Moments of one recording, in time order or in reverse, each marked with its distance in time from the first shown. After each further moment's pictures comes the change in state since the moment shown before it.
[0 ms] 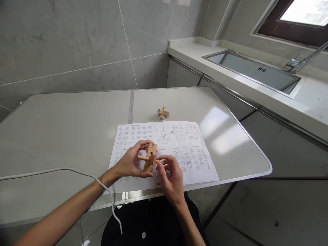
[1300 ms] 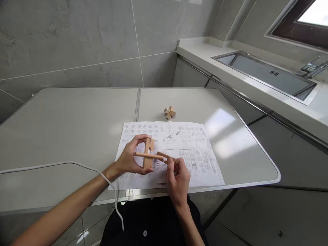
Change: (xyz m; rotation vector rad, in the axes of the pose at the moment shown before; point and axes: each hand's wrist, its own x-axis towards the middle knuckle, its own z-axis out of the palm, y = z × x) left_hand -0.005 -0.002 -0.009 0.203 0.214 0.186; right_hand -0.004 0.005 0.005 -0.195 0.179 0.101
